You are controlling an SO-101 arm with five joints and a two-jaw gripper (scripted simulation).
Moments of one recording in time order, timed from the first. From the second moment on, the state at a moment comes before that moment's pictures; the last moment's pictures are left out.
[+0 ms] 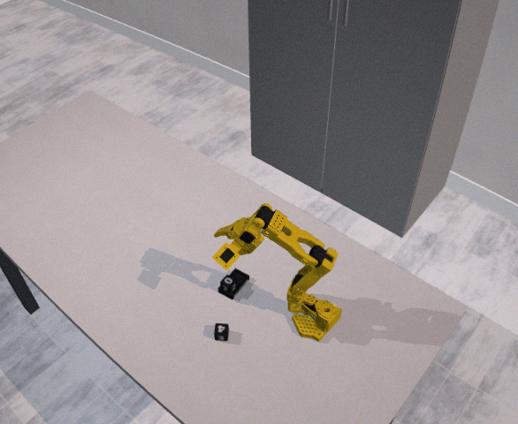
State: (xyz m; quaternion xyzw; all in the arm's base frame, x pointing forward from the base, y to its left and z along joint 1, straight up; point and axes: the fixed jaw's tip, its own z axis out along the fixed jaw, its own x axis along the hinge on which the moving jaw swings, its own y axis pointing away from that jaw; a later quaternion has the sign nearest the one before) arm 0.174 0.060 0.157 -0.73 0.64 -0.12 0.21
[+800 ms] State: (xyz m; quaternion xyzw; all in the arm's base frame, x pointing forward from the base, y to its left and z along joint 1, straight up) arm 0.170 0.074 0.158 -0.69 0.68 -0.09 0.22
